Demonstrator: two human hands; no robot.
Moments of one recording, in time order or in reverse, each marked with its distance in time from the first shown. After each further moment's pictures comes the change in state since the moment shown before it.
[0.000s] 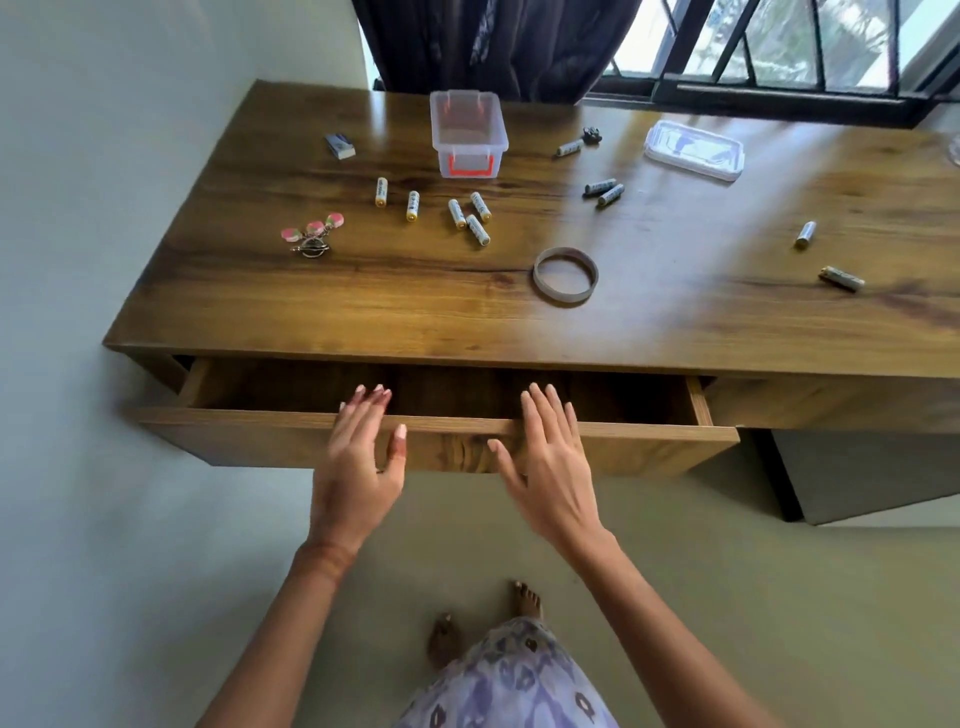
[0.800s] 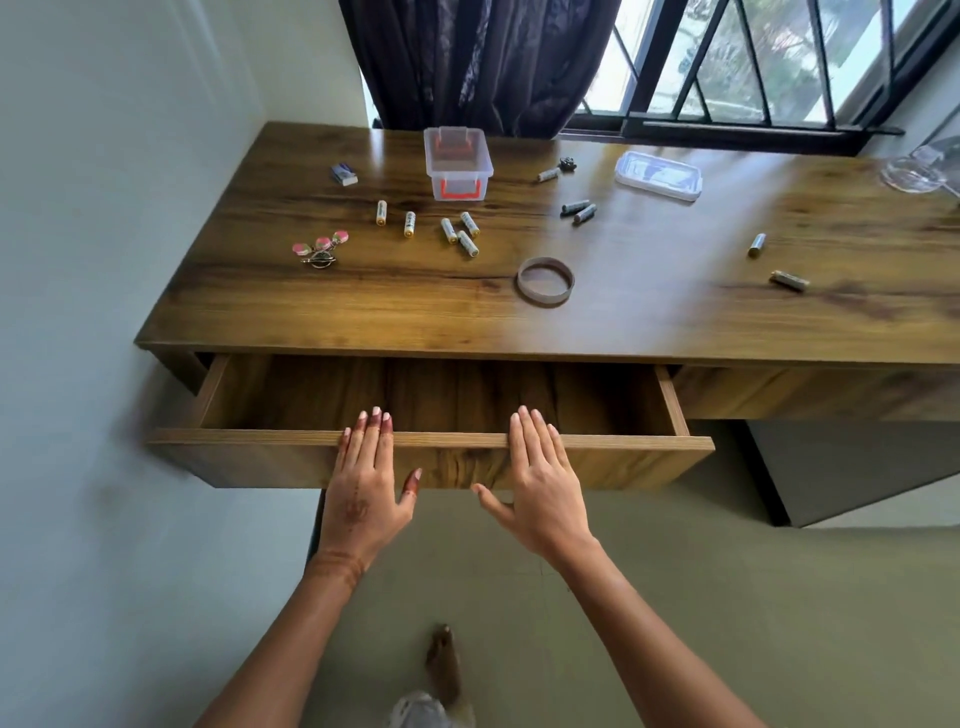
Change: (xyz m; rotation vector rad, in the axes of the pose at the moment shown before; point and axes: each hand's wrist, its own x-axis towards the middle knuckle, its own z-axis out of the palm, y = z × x) left_hand -0.043 -0.015 0.007 0.518 -0.181 0.135; right_hand -0.049 -0.004 -0.010 -0.292 -0.185 -0.049
